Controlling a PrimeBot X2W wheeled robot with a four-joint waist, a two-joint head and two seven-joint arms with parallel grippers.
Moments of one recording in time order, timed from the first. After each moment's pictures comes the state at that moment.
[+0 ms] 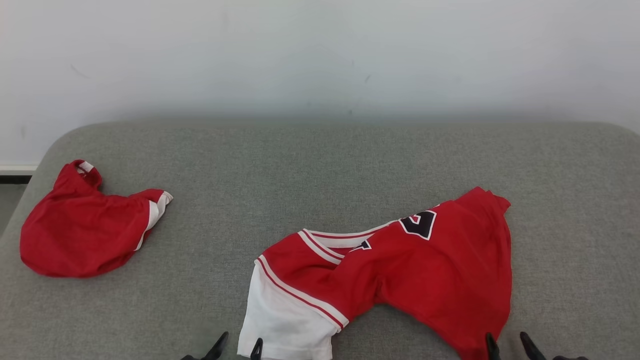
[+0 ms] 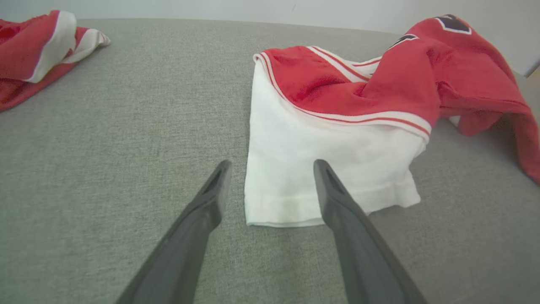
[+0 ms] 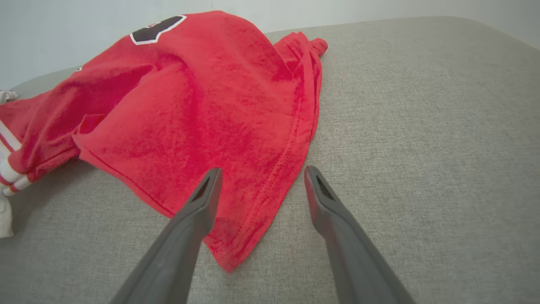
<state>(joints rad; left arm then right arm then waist) -0.05 0.14 -0.32 0.44 -0.28 -0.13 -0.22 0.11 -0.13 0.04 0.34 0.26 0.13 -0.18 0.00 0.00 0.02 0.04</state>
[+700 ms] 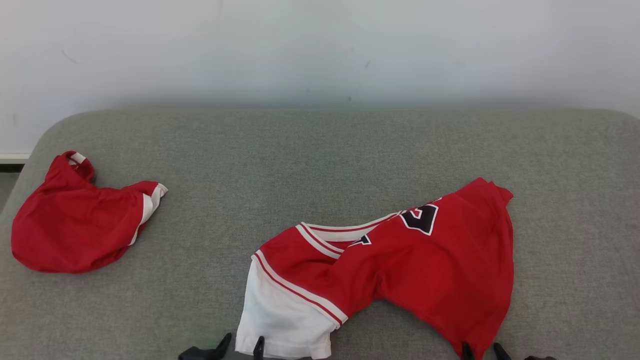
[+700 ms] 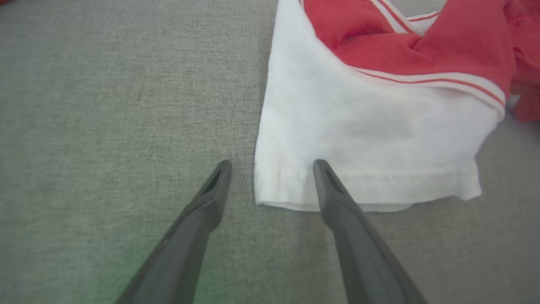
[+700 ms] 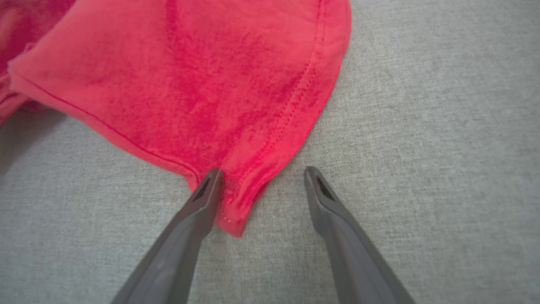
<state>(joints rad) -0.19 0.10 -0.36 0.73 -0.37 -0.12 -0.25 -0.03 -0.10 0.13 0.66 0.32 0.13 -0.25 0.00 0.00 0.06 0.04</state>
